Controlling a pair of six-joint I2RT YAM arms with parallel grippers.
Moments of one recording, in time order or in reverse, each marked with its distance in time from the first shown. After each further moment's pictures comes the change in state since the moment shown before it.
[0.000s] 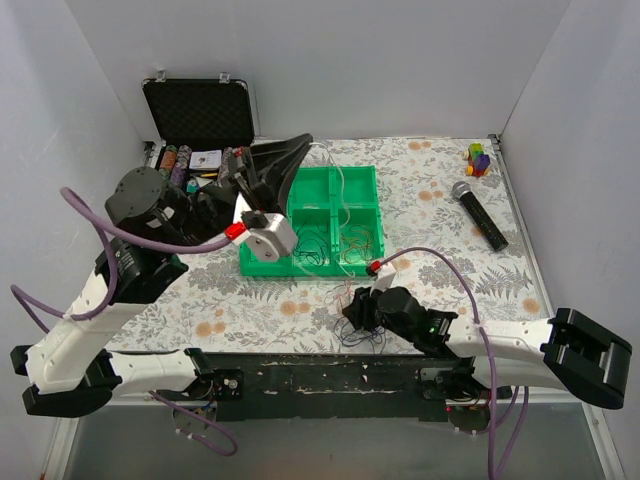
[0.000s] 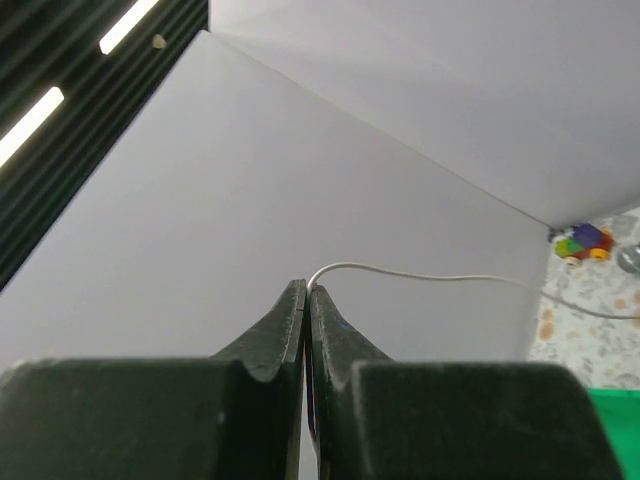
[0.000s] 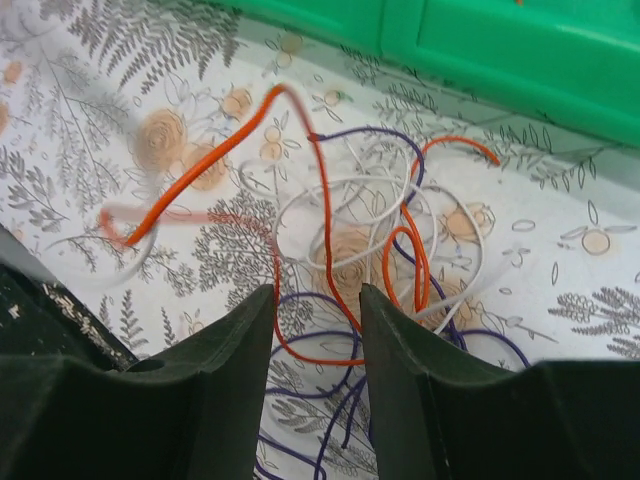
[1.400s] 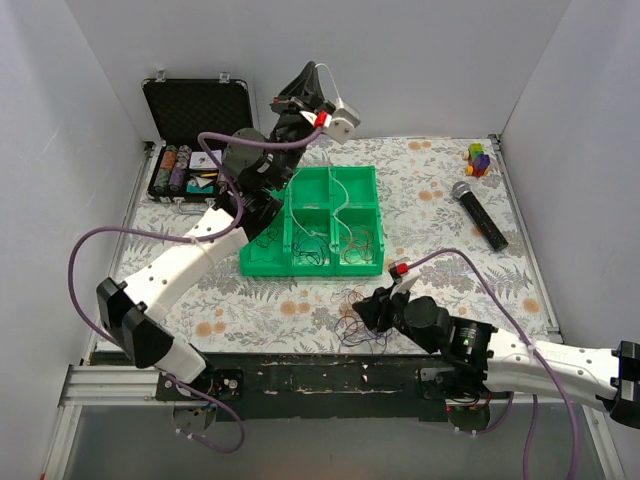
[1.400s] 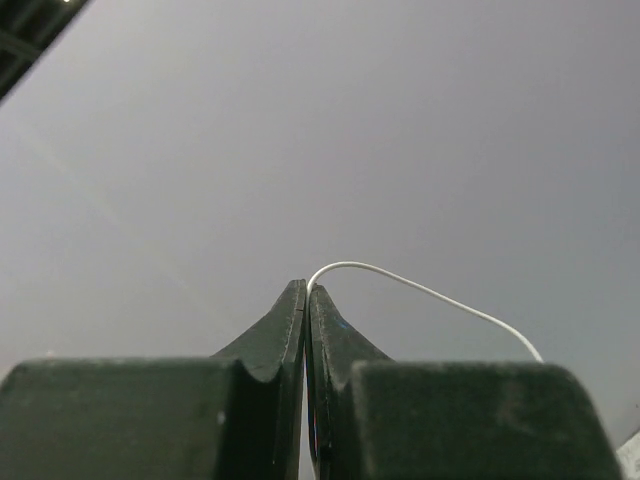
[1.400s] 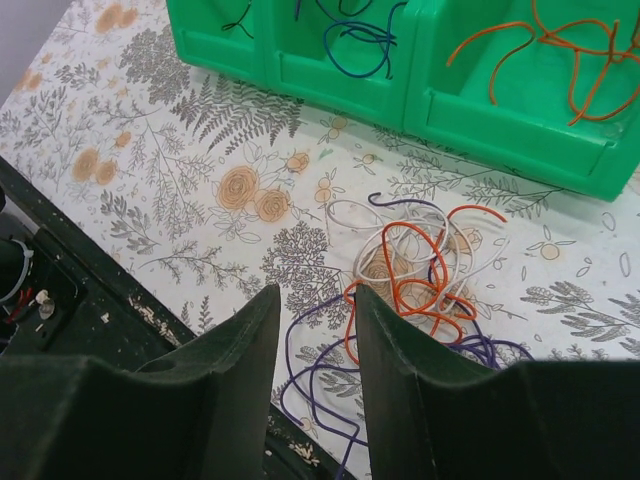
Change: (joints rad) left arm 0.192 0.385 -0.069 0.719 -0.365 -0.024; right arm 0.128 -0.417 0.003 -0.275 0.166 0.022
